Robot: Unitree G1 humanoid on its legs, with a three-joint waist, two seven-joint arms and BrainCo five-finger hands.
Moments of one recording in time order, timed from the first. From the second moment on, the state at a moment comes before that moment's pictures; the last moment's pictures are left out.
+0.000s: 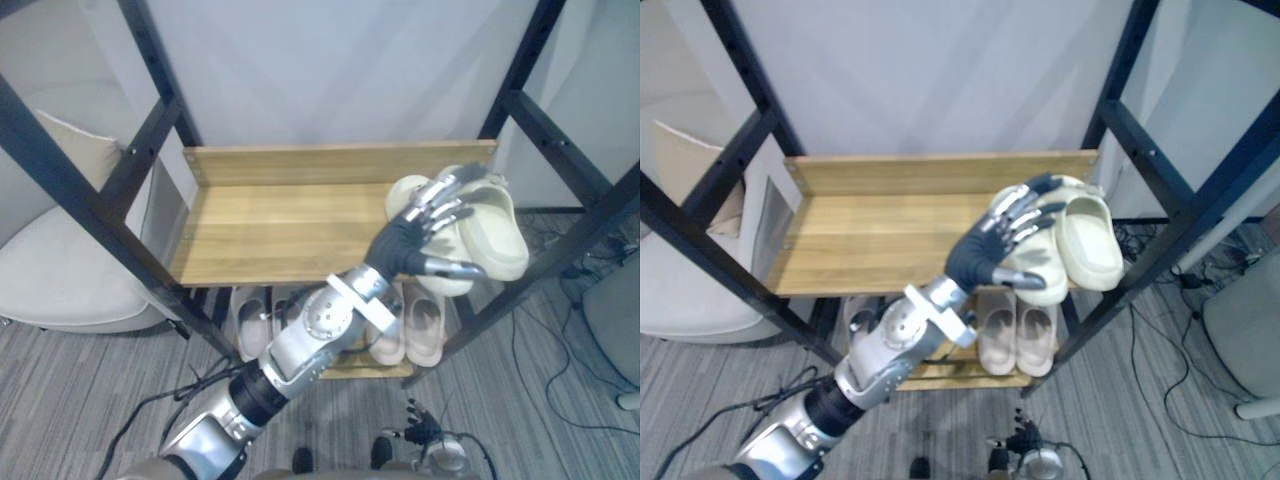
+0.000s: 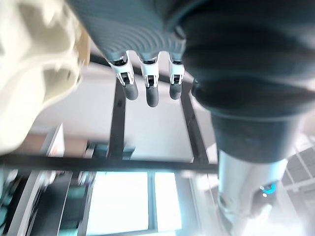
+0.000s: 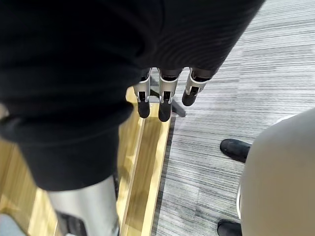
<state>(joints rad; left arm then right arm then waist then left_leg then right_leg) -0.49 0.09 -0.75 -0.13 -0.55 -0.10 0.02 0.09 -0.10 0.09 0.92 -0.11 -0.07 -0.09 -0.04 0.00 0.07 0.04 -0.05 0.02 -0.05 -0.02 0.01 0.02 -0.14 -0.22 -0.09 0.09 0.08</state>
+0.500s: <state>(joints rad) -0.41 0.10 -0.93 0.08 -0.54 -0.04 -0.07 0.09 -0.11 0.09 0.92 -0.11 -0.07 -0.09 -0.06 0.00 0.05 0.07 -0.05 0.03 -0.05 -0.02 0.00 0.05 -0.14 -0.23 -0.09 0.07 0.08</state>
